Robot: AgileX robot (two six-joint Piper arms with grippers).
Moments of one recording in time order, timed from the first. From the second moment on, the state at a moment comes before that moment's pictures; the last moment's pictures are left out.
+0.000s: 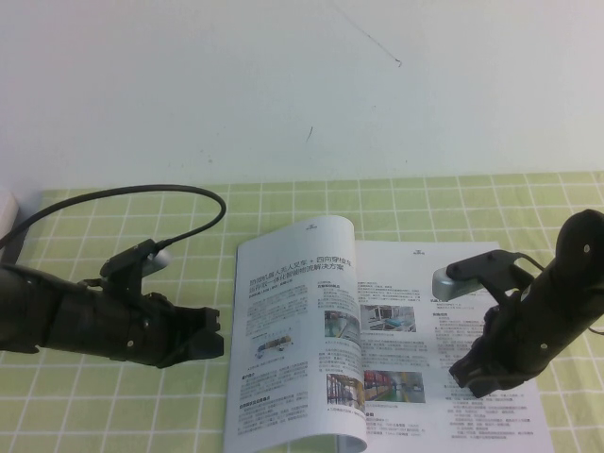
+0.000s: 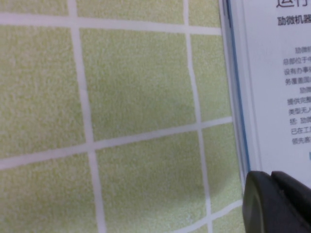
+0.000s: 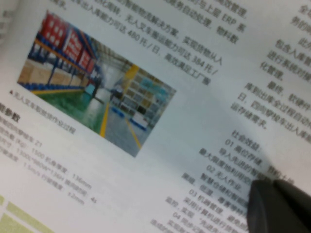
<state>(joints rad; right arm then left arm) 0.36 1.89 -1.00 0.38 0.67 -0.43 -0.08 1.85 -0.86 -1.32 0.61 1.01</state>
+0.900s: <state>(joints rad) 0.36 1.89 -1.00 0.38 0.68 -0.43 -0.08 1.90 -0.86 -1.36 0.64 1.03</state>
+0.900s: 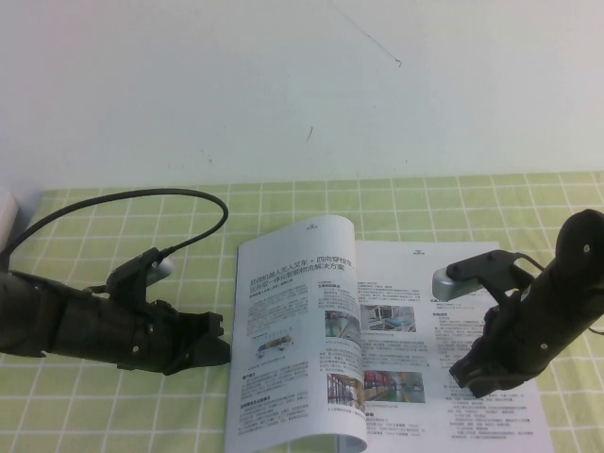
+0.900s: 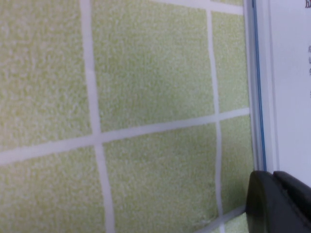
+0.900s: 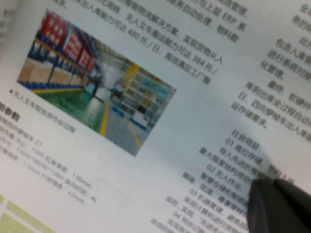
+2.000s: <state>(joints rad) 0.36 1.89 -1.00 0.38 0.68 -0.43 -0.27 1.90 -1.19 -0.94 0.73 0.65</state>
